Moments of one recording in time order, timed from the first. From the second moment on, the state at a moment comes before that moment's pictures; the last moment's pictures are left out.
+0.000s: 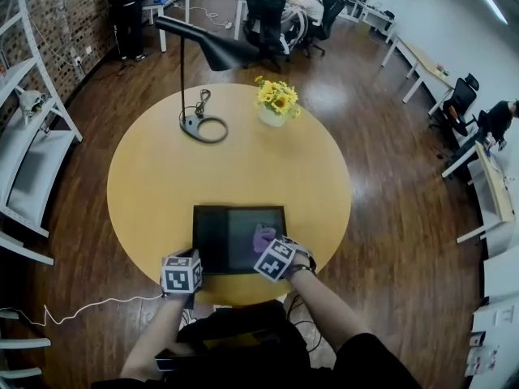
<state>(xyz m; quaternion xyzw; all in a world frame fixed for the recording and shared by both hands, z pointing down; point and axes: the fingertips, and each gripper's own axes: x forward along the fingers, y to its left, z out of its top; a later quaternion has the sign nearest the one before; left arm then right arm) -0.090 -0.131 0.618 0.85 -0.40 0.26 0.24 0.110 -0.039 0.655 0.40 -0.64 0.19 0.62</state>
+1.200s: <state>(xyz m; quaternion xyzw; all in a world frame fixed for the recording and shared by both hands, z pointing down) -0.092 -0.133 0.617 0.84 -0.39 0.25 0.27 0.065 -0.023 0.668 0.39 -0.69 0.39 0.46</state>
